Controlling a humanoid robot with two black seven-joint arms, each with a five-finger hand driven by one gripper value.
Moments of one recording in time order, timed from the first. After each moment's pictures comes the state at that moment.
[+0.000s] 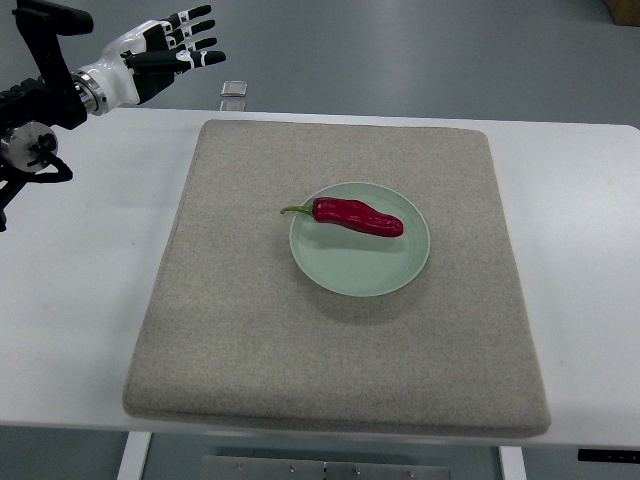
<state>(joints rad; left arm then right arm) -1.12 0.48 -0.23 -0.58 -0.12 -0.48 -0.18 0.02 0.00 0.02 0.09 -0.13 0.01 0.07</state>
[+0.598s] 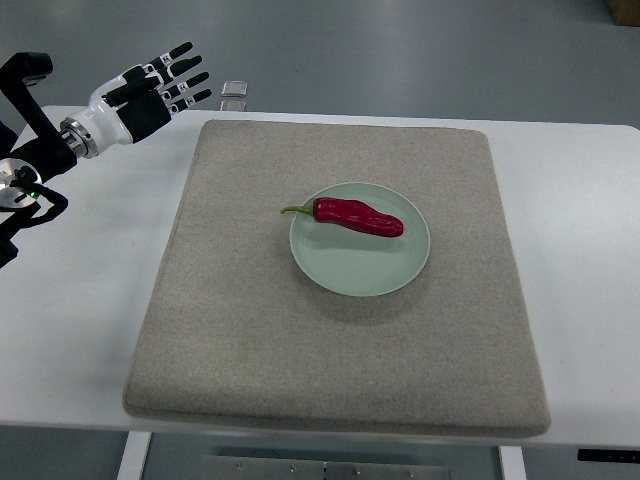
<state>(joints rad) -0.95 0.47 -0.45 -0.58 -0.29 -0.59 -0.01 0.02 0.00 0.02 0.09 -0.13 0.01 0.06</state>
